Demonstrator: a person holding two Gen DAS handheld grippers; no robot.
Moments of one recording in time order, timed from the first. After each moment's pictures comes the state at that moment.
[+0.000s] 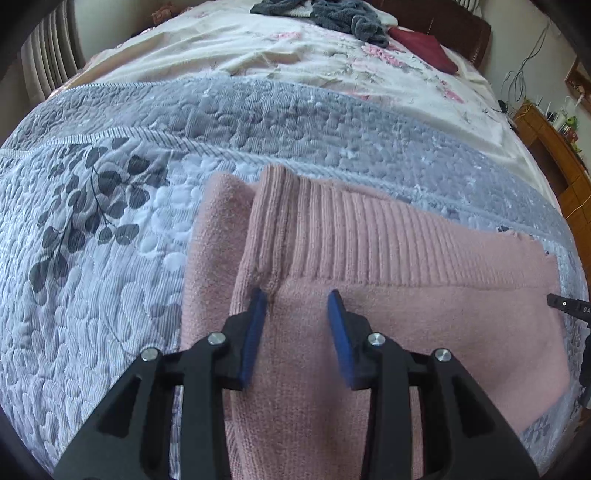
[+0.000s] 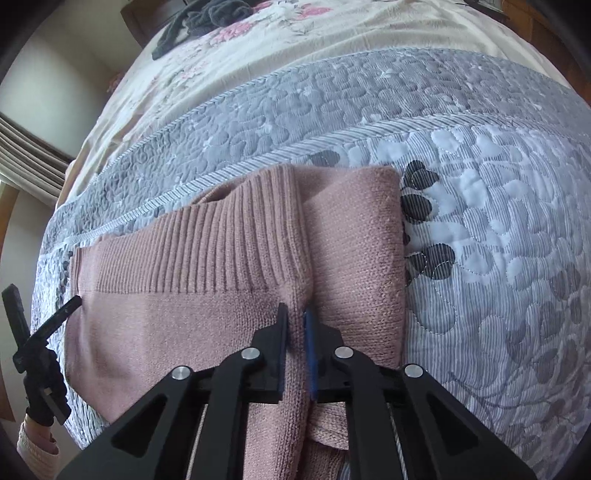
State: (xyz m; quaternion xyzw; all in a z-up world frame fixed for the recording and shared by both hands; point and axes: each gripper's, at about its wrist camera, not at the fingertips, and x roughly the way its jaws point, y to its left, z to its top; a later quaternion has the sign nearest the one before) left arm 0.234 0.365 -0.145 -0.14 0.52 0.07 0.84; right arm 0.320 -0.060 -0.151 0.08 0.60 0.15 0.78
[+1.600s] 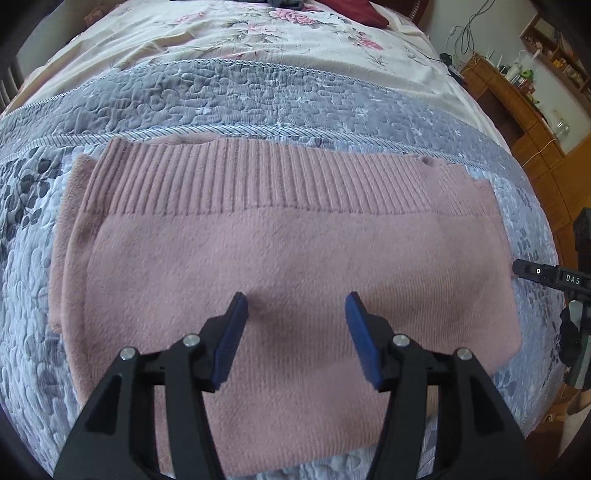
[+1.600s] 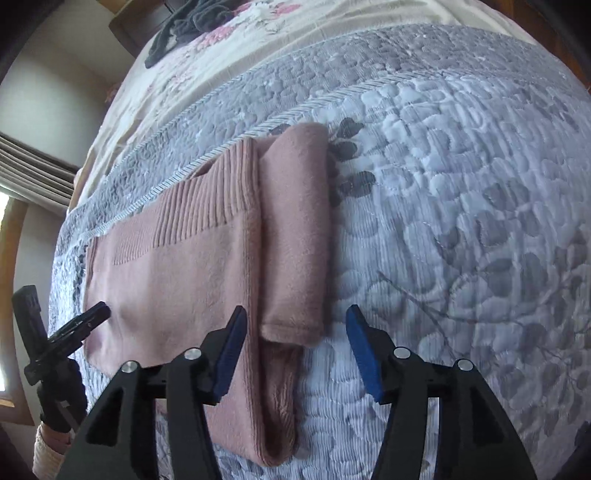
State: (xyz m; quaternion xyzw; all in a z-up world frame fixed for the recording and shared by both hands) left arm 0.228 0.243 -0.133 -0.12 0.56 -0.03 0.82; right arm 0.281 -0.108 -0.143 0.14 0.61 0.16 0.76
